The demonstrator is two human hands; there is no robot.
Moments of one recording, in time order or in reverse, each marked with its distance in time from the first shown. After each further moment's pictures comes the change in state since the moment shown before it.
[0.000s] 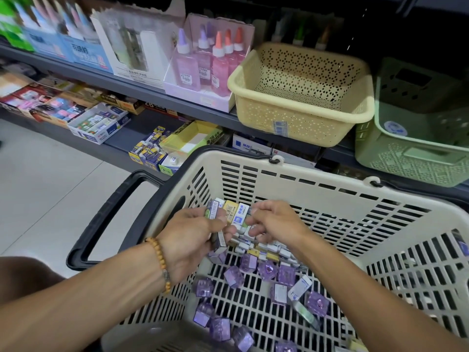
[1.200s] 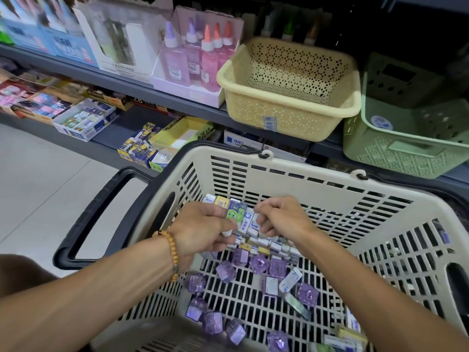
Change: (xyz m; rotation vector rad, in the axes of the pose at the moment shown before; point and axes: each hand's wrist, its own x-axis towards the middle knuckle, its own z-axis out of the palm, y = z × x) left_hand 0.007 -0.004 0.014 0.436 -0.038 0.038; right_hand -0.003 0.013 -0.020 -0.032 0.123 -0.019
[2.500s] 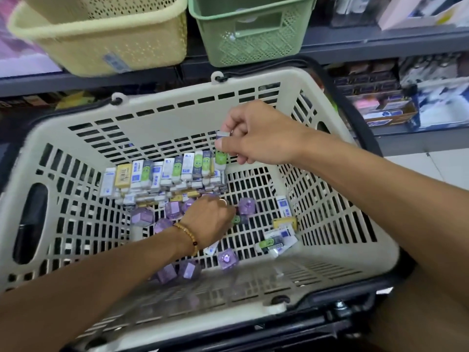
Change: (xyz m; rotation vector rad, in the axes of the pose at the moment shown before) left_hand 0.033 -0.102 0.127 1.613 -0.459 1.115; right_hand -0.114 0.005 -0.112 -0.261 0.095 -0.254
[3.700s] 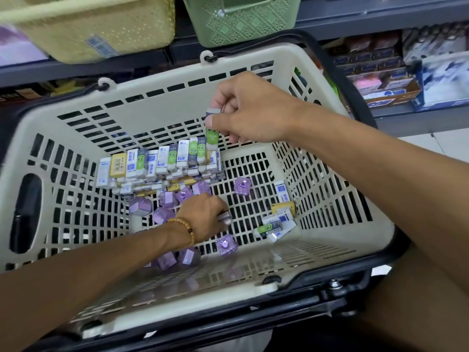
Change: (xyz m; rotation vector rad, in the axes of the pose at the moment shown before) left_hand -0.006 0.008 -0.004 -0.104 -0.250 -0.234; right_hand 0.003 0.001 -0.003 -0.003 0.038 -0.046
